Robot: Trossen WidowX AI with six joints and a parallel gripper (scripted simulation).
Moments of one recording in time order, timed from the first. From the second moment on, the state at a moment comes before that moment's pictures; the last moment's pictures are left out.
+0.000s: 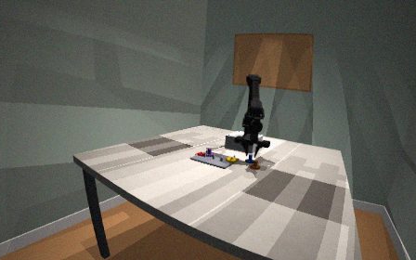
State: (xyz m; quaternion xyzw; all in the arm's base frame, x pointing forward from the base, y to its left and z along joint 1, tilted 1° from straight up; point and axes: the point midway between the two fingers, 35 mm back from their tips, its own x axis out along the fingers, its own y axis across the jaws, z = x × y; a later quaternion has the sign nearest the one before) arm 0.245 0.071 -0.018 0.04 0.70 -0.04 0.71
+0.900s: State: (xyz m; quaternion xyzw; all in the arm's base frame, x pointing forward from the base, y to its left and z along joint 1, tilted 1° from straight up) arm 0.250 0.072 0.007 0.03 0.70 -0.04 0.71
